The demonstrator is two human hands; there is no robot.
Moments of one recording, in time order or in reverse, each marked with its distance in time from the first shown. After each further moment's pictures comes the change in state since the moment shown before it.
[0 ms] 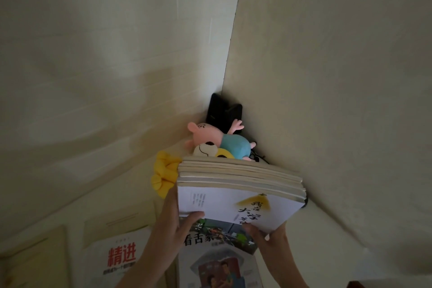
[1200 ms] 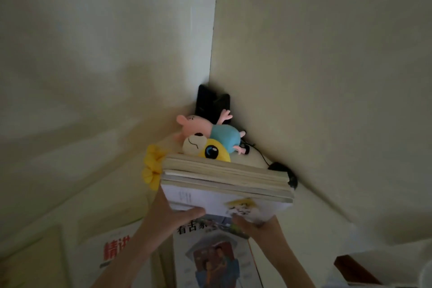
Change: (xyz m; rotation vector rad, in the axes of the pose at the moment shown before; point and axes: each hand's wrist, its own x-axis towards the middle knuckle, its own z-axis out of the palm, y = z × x) left_hand 0.005 0.062 -0.010 -0.085 -0.182 -0.485; right_hand -0.014 -0.031 -0.008 0.090 -0.117 0.129
